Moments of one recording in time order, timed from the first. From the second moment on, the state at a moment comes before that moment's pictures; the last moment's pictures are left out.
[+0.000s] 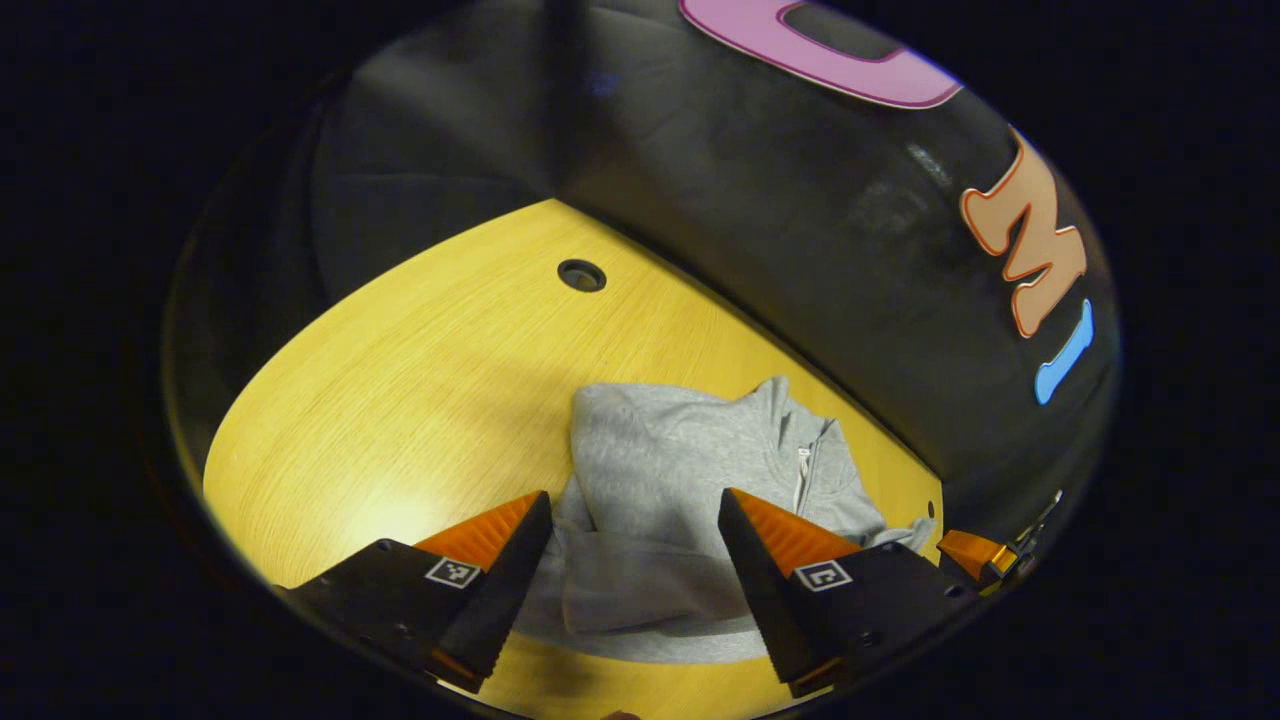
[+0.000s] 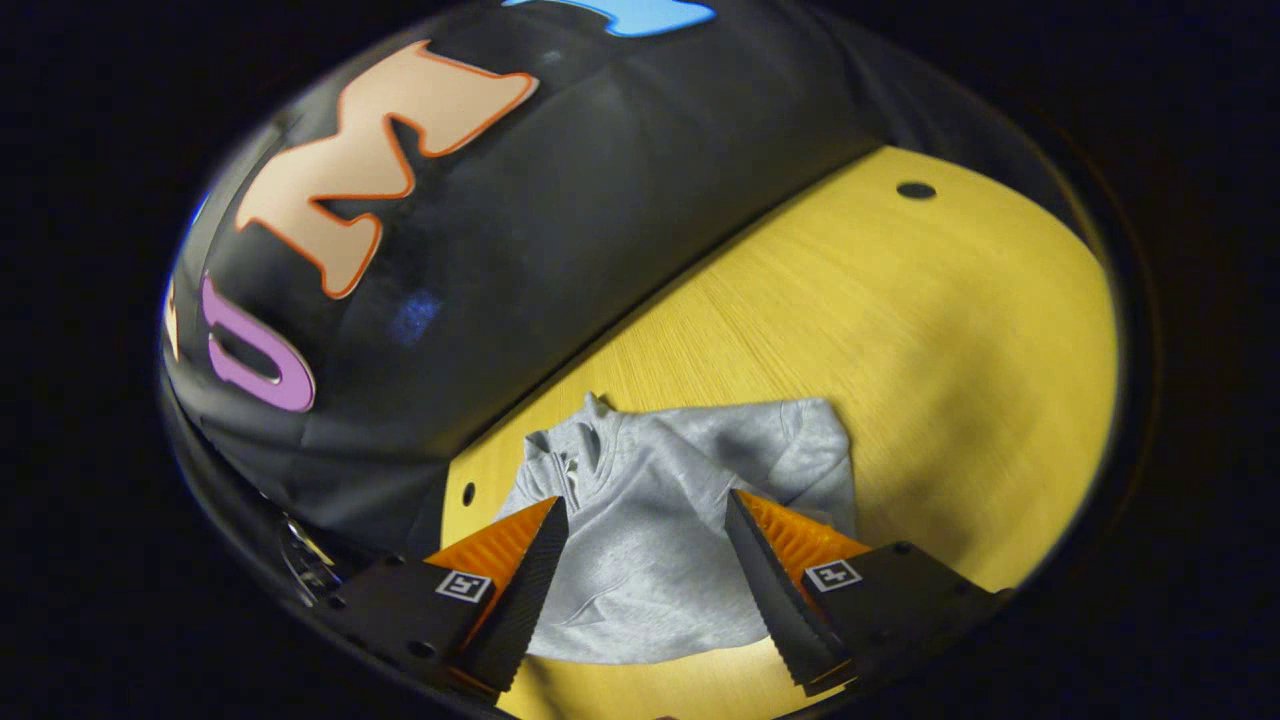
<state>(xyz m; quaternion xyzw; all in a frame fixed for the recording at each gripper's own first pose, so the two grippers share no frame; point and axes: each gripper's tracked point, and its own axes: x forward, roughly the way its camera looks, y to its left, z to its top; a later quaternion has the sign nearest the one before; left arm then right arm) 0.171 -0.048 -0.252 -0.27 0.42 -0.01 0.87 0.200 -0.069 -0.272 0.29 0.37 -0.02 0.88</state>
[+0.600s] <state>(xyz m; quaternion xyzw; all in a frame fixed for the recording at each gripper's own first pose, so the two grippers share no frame) 0.140 -0.059 -0.145 -0.07 0.26 -0.05 0.96 0.156 -0.069 -0.169 0.10 0.23 0.01 0.97</state>
